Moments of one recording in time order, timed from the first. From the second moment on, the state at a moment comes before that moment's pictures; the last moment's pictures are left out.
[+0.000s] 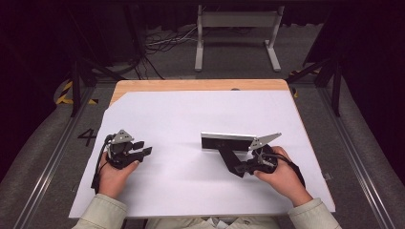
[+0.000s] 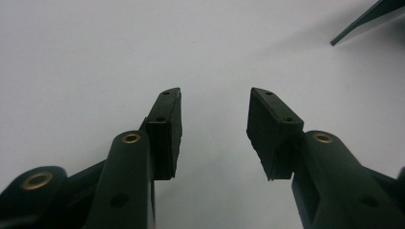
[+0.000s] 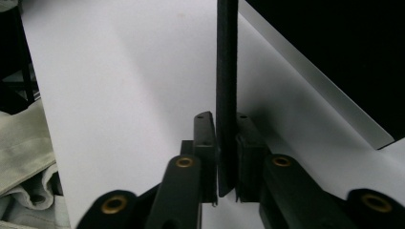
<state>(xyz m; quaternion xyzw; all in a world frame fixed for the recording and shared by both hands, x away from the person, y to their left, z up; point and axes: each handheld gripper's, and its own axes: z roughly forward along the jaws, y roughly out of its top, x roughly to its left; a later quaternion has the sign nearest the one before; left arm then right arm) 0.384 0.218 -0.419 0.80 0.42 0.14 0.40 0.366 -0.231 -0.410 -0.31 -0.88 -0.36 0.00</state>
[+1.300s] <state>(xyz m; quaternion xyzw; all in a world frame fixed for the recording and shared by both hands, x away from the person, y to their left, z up) 0.394 0.176 -0.398 0.80 0.35 0.12 0.48 0.352 -0.288 -0.370 -0.33 -0.85 -0.40 -0.06</state>
